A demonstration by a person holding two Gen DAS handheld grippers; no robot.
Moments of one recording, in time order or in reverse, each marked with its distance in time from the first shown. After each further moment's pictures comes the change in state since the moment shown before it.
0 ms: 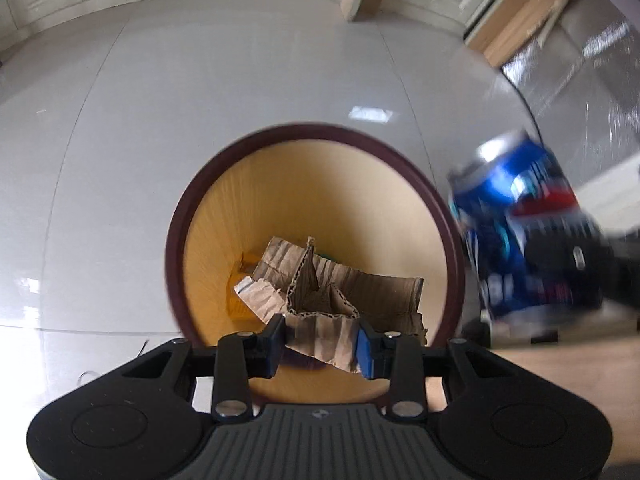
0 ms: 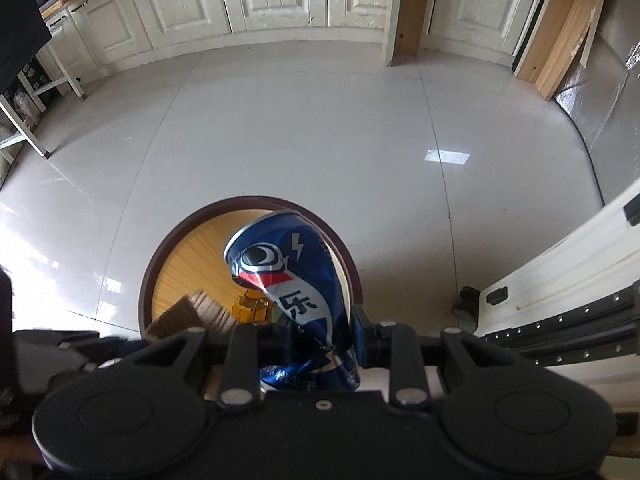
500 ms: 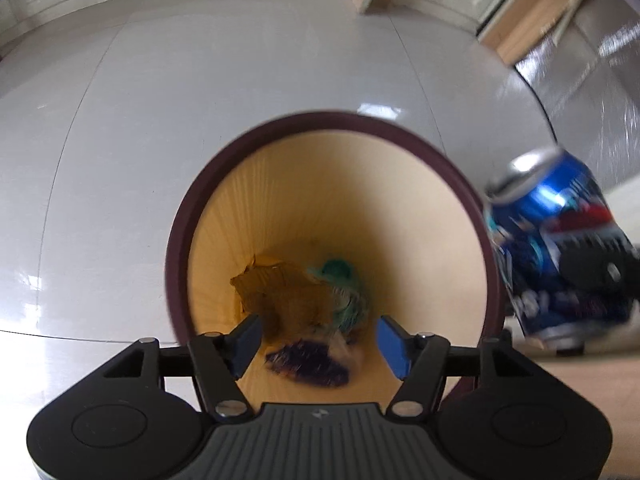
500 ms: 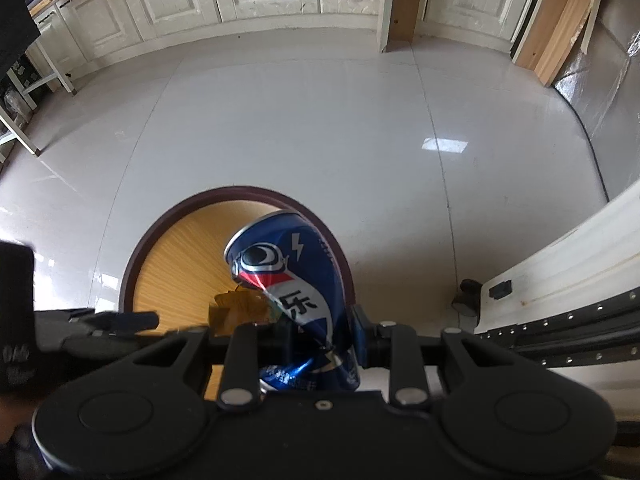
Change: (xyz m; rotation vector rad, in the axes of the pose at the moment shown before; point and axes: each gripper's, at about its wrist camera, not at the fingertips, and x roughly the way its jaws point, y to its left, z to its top) left arm 0.033 0.006 -0.003 0.015 0.036 0.030; right arm 0.025 -0.004 0.003 0.013 0.032 -0.003
